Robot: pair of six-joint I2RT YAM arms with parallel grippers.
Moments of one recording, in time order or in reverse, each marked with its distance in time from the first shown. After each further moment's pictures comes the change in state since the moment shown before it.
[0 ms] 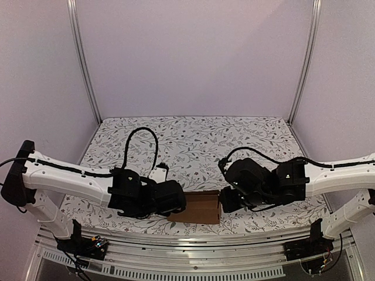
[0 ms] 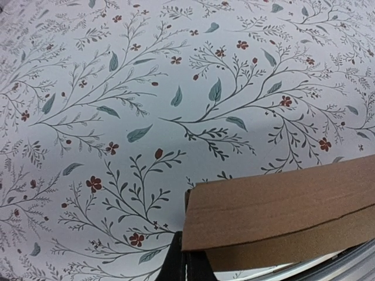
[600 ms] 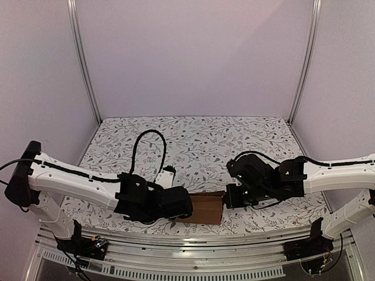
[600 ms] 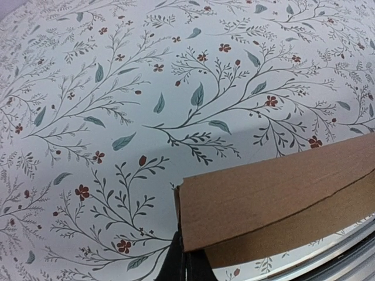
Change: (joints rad) left arm -0.038 0.055 0.021 0.041 -0.047 0.021; right arm -0.110 -0.012 -0.069 0.038 -0.176 0.146
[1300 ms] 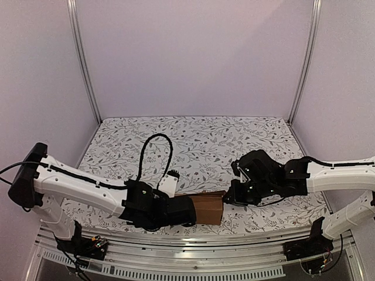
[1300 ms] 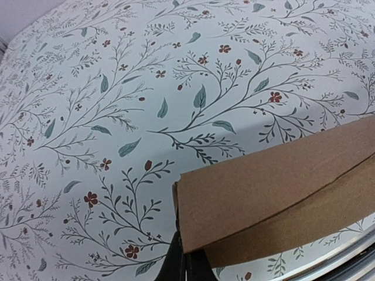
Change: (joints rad) left arm -0.043 0.055 0.013 -0.013 -0.078 0.026; right arm -0.085 -0.046 -0.079 0.097 -0.167 0.092
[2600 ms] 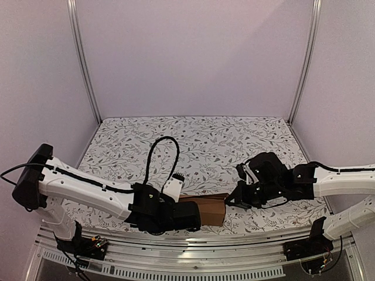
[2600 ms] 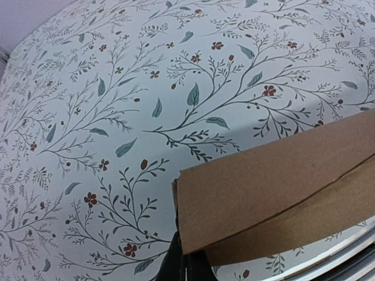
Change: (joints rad) left arm -0.031 0.052 0.047 -0.041 -0.026 0.007; right arm -0.043 -0.090 -0.113 0.102 -0.117 0.063
